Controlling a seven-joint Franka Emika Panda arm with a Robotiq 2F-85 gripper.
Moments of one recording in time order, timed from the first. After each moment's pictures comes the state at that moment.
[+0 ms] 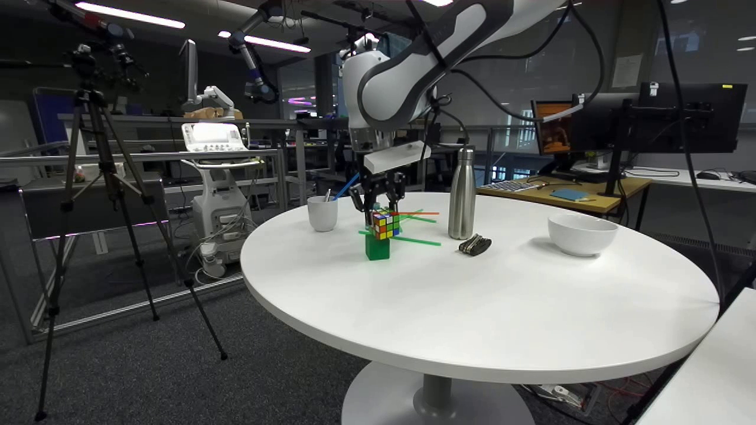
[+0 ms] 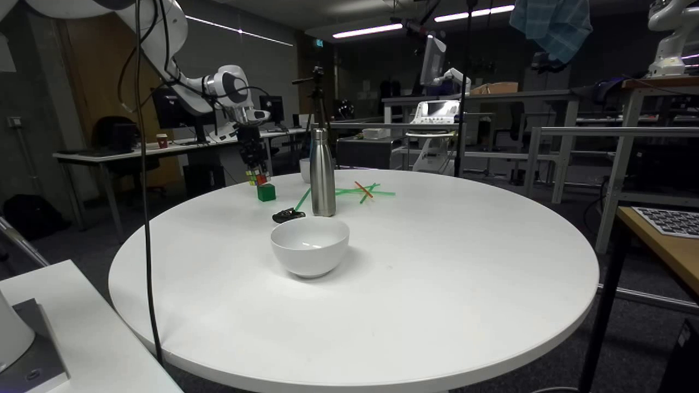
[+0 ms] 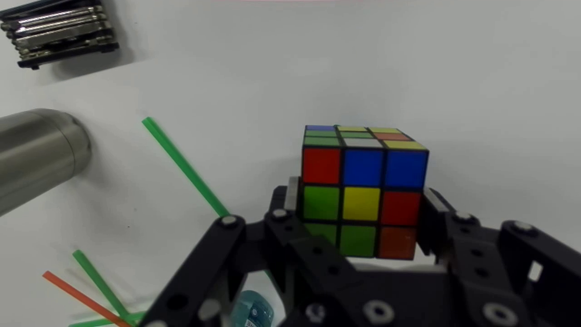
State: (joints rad) arm 0.43 0.71 -0.02 -1.48 -0.23 2.18 0.58
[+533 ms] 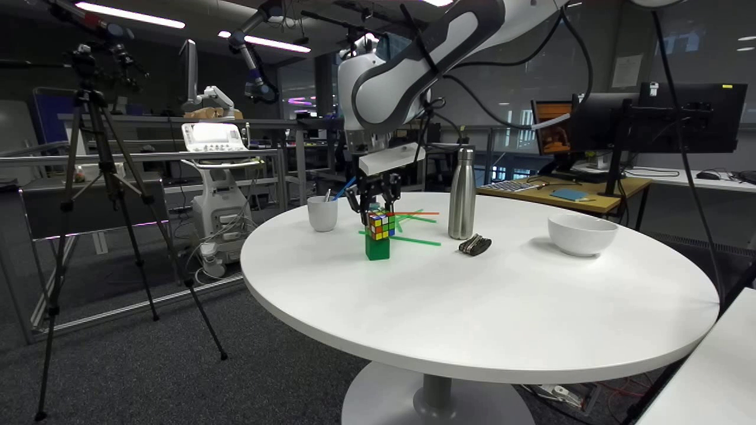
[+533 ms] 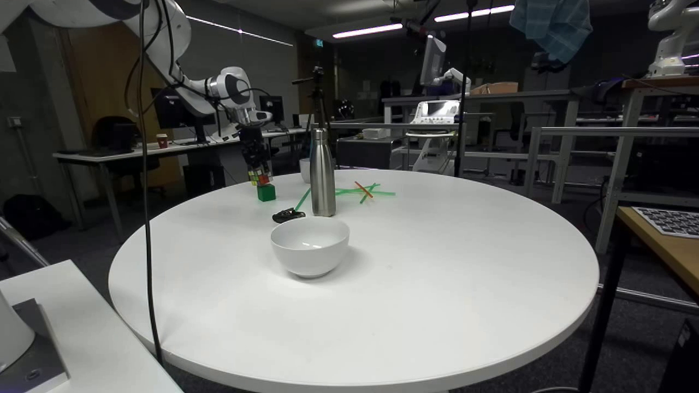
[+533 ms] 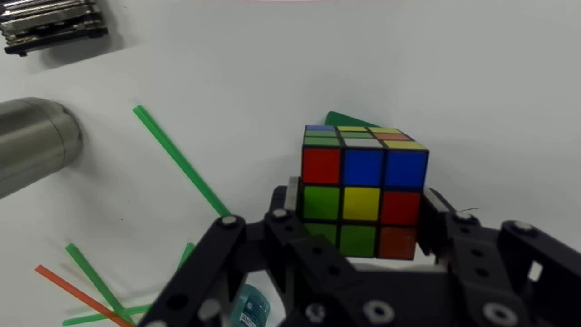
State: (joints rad) arm 0.43 0.75 -0.02 -1.41 -0.23 2.15 0.58
